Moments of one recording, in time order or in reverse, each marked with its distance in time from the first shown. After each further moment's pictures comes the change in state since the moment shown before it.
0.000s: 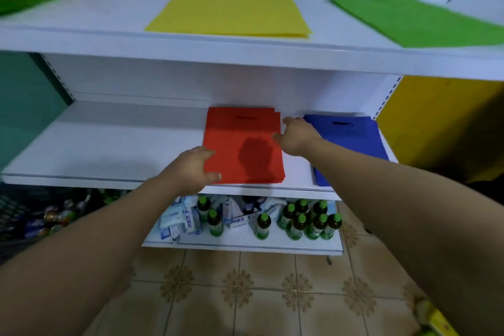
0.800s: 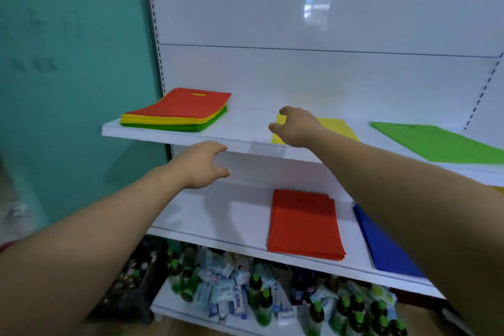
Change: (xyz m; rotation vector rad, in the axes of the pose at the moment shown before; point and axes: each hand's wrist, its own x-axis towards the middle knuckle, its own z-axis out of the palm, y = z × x) left_hand -0.189 -0.050 -0.220 0.146 0.434 0.029; right_hand -0.126 -0.257 -0.162 -0.011 0.368 -0.362
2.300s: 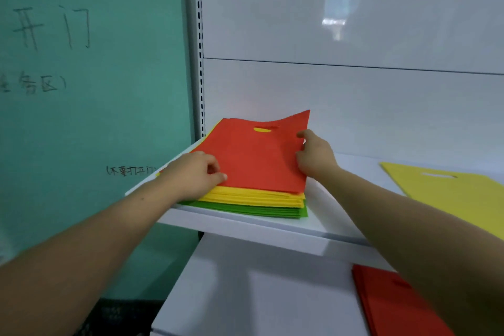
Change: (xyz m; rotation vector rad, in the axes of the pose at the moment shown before) left_hand 0.231 -0.304 -0.044 -0.022 0.117 -0.069; right_hand 0.305 -0.125 0.174 0.294 0.199 0.142
